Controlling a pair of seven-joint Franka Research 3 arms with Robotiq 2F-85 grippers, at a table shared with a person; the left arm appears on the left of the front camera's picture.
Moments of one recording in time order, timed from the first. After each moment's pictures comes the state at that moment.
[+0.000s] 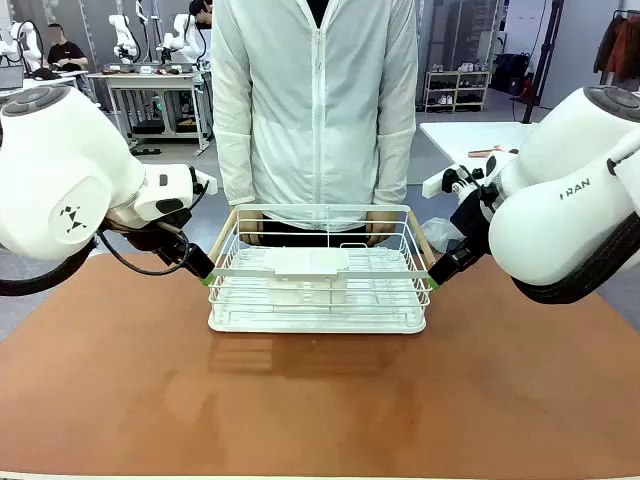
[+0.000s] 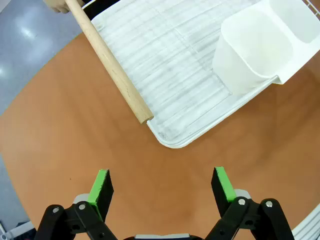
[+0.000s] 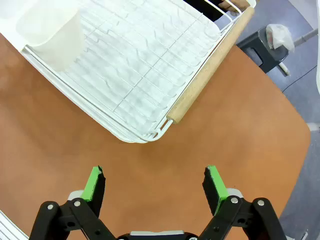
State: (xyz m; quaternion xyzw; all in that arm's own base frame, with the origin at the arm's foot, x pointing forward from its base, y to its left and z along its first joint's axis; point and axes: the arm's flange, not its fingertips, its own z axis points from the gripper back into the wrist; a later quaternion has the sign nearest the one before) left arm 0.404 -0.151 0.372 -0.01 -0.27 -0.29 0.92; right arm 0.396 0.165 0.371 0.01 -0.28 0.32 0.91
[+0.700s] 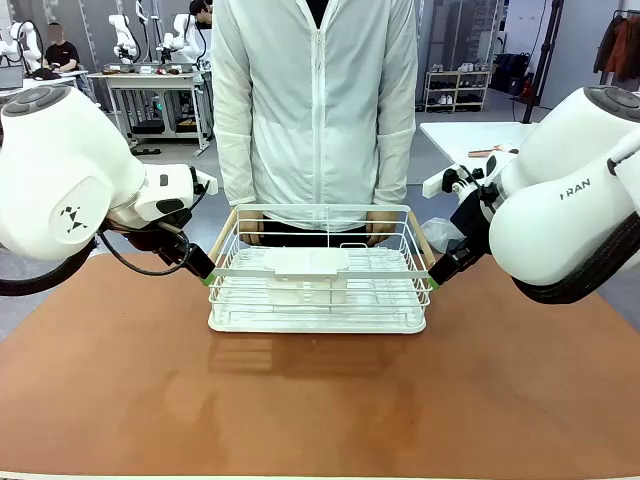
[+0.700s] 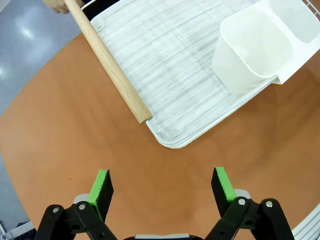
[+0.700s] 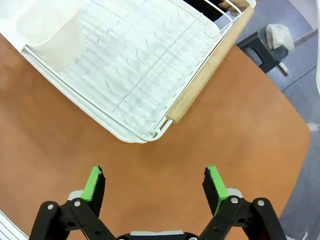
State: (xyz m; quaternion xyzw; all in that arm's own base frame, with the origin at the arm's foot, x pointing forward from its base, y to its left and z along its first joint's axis) left arm 0.403 -0.152 0.372 -0.01 -0.27 -0.29 0.92; right arm 0.396 0.164 0.371 0.01 -0.28 0.32 0.91
